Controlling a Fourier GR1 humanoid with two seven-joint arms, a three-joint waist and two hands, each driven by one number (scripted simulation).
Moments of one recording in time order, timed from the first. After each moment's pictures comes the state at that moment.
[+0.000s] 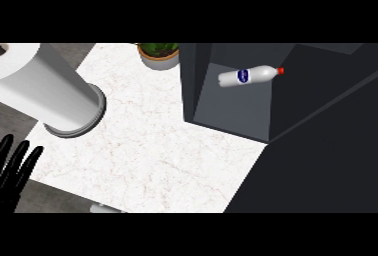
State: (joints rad) left arm 0.35 0.77 -0.19 -1.91 0.96 -0.18 -0.52; right arm 0.39 -0.42 0.56 -2.48 -0.02 0.54 0.05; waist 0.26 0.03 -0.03
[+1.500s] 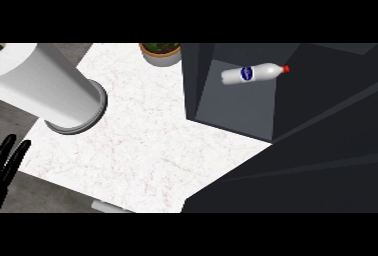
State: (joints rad) left arm 0.33 0.80 -0.14 -1.87 1.00 -0.24 -0.52; right arm 0.11 -0.31 0.56 -2.29 -0.26 0.56 0.25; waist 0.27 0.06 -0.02
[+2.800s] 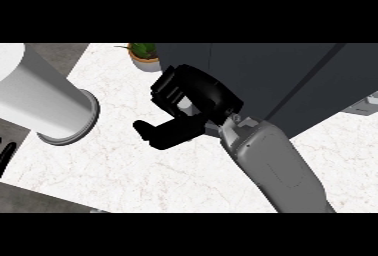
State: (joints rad) left arm 0.36 0.80 -0.08 -1.79 1.04 -0.29 -0.53; right arm -0.81 -0.01 0.34 -1.47 -0.17 0.15 0.55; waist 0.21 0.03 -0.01
